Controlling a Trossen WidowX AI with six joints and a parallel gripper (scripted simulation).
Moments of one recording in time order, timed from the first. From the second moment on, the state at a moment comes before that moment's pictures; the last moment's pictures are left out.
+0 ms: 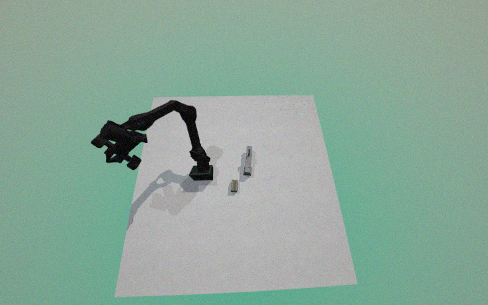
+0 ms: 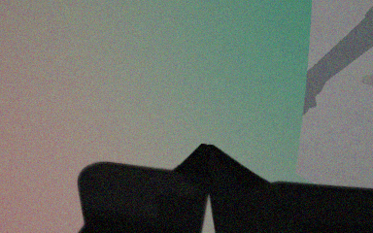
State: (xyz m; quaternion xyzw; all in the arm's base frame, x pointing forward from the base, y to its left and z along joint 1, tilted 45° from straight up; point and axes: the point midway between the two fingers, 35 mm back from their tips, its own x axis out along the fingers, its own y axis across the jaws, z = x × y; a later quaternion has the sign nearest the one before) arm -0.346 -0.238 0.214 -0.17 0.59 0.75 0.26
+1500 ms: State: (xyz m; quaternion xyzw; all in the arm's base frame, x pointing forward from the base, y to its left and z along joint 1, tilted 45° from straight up) arm 0.263 -0.147 0.115 0.46 0.61 -0.13 0.63
